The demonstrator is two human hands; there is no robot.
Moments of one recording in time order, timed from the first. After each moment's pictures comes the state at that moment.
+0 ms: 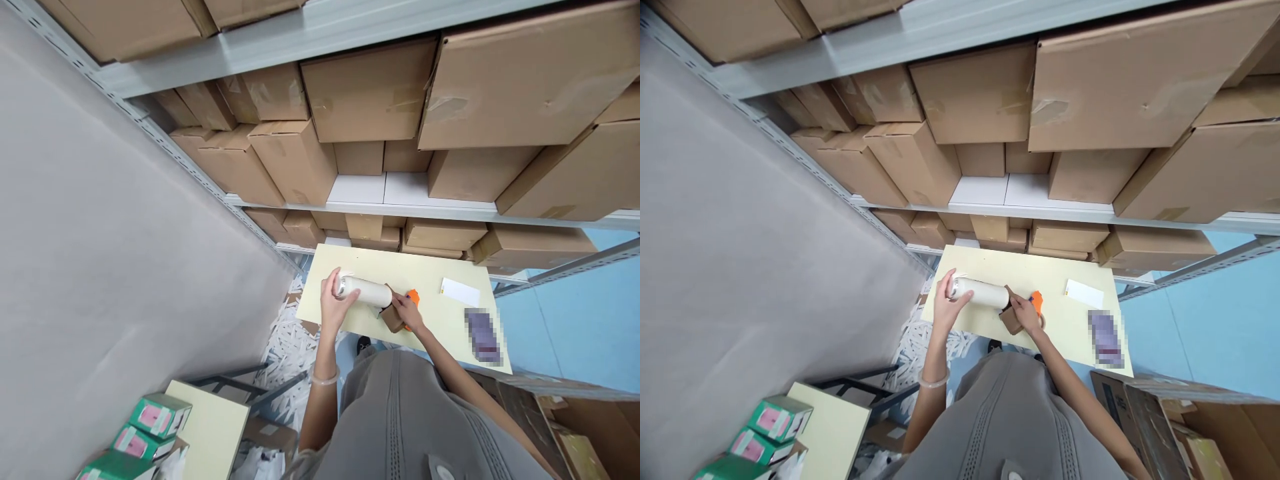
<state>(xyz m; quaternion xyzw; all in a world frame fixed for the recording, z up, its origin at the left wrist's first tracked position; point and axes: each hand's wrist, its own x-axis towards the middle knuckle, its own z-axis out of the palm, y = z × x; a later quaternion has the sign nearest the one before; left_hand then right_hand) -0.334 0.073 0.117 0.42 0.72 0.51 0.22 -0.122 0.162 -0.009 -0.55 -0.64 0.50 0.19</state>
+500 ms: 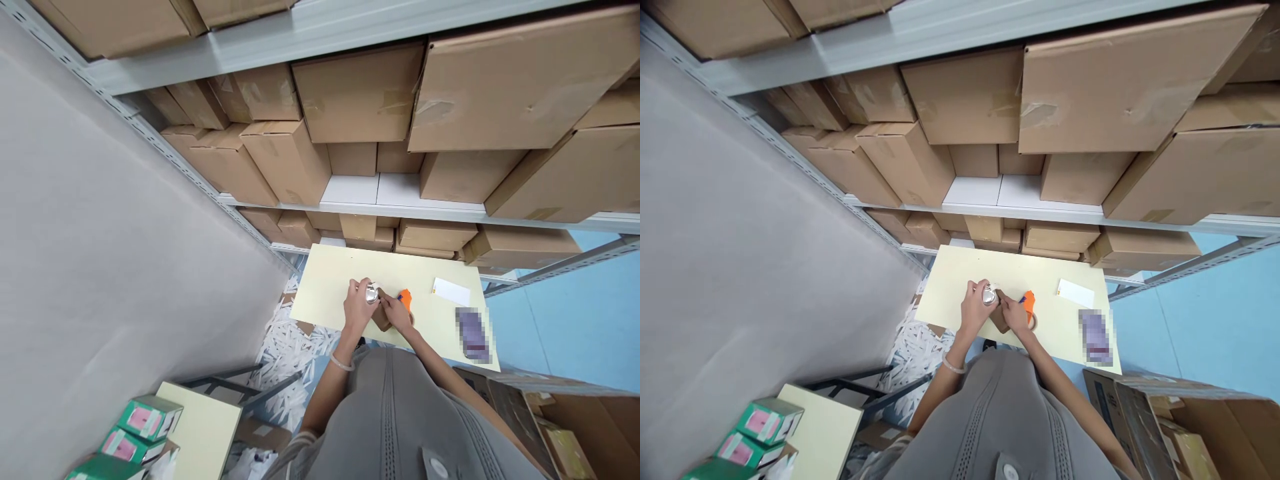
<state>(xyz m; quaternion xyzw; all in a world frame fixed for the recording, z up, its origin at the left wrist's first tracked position) -0.266 0.104 0.075 0.55 0.77 0.26 0.18 -0.131 0.156 0.002 -0.57 -0.73 0.37 0.09</state>
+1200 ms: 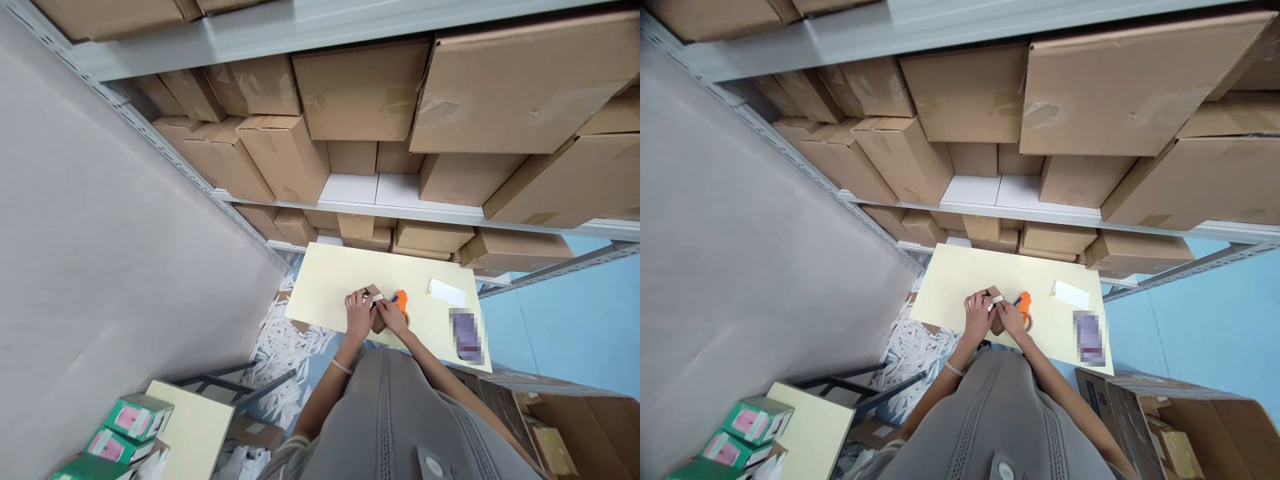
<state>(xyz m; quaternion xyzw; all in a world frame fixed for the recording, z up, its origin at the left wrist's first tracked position) -0.252 0.094 0.011 0.65 0.72 0.22 0.08 -0.128 0.154 -0.007 -0.56 -0.73 0.39 0.09</state>
